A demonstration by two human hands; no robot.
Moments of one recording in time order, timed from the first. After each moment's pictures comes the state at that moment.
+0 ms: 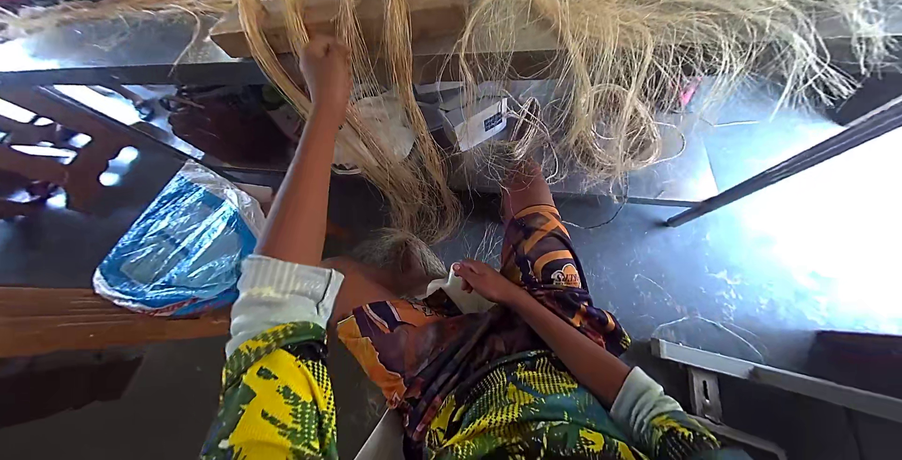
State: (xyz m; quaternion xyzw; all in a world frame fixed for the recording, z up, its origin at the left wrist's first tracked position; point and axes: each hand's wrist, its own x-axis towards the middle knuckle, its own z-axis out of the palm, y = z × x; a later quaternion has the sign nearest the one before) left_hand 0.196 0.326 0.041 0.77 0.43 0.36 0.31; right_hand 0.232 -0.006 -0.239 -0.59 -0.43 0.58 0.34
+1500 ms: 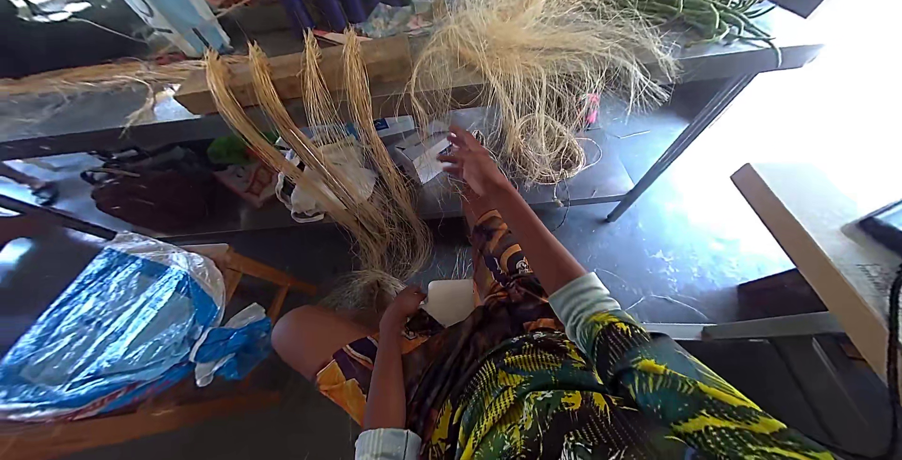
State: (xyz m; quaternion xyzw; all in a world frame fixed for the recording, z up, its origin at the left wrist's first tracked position) left_hand 0.072 0.142 -0.288 0.78 0.40 -0.23 0.41; right_hand 0.360 0.058 -0.089 -0.46 -0.31 0.38 0.74
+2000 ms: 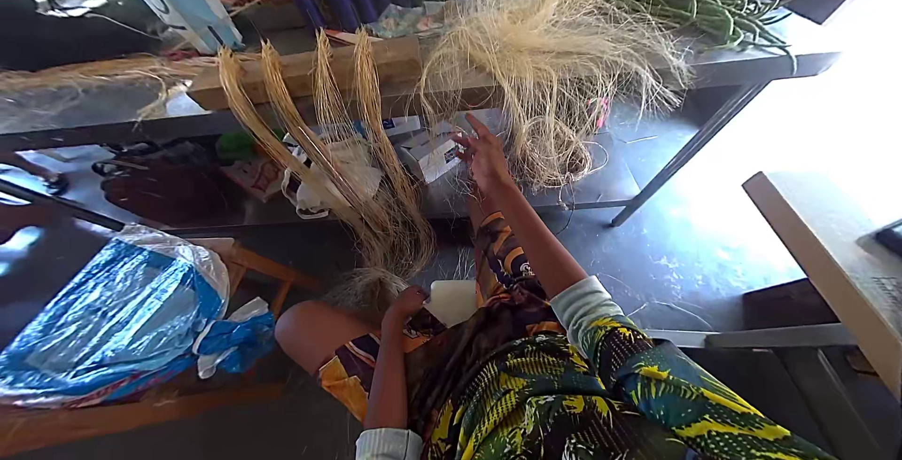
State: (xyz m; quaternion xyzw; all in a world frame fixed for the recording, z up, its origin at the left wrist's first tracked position) left_hand 0.071 0.140 -0.283 0.78 0.41 -0.21 0.42; right_hand 0.364 0.070 -0.086 -0.40 -0.26 0.30 0.82
